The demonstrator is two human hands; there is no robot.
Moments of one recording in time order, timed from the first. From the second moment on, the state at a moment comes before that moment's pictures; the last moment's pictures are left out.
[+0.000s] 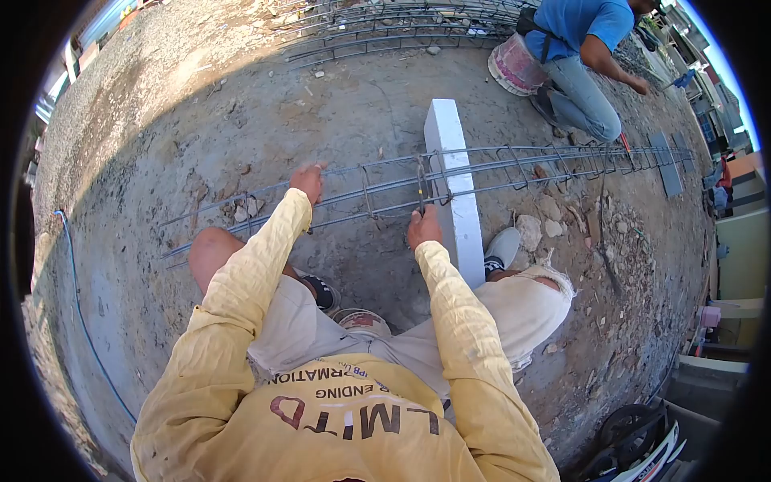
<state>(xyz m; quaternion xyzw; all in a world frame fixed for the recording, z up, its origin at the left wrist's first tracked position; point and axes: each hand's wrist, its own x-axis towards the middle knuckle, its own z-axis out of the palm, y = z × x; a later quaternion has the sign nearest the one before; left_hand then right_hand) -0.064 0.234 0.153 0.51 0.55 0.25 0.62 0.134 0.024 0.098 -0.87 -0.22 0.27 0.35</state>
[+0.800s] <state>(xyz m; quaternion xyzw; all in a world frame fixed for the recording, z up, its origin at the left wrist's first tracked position) -0.117 0.238 0.242 0.61 0.47 0.28 0.58 0.136 -0.007 0.282 -0.84 -0.31 0.14 0.42</state>
